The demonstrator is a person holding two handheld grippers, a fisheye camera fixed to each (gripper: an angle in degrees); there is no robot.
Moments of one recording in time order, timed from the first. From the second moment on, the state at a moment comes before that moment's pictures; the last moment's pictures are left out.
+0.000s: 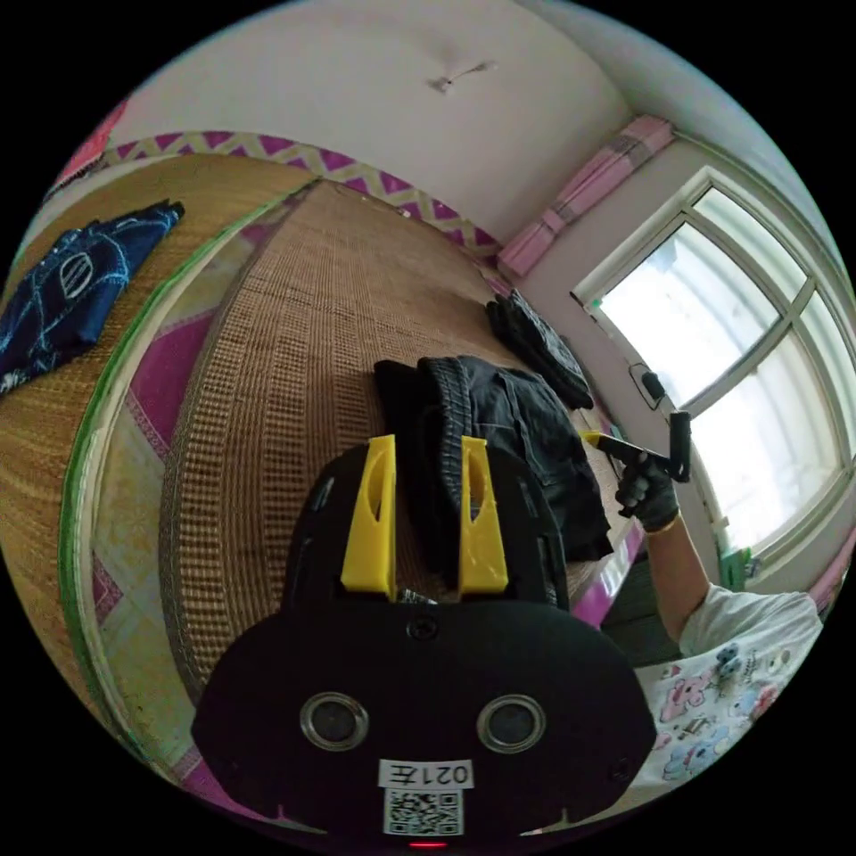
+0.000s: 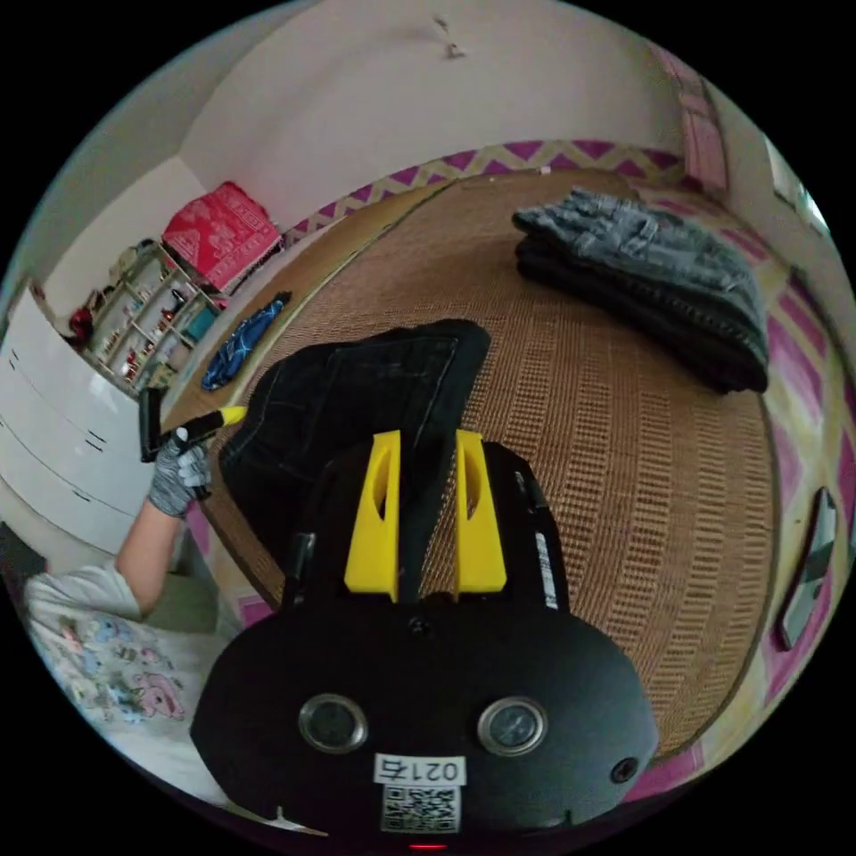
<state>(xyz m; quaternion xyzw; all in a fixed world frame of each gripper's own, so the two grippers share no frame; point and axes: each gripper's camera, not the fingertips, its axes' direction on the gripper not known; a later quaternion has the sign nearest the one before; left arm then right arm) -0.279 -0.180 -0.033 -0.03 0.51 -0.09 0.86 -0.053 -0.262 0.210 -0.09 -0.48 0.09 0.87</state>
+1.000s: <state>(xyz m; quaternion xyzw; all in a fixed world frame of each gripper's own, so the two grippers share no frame) -0.528 -0.259 -0.063 0.01 0.53 -0.10 0.84 -0.154 -0.518 0.254 -0.09 -0.68 -0.05 0.72</state>
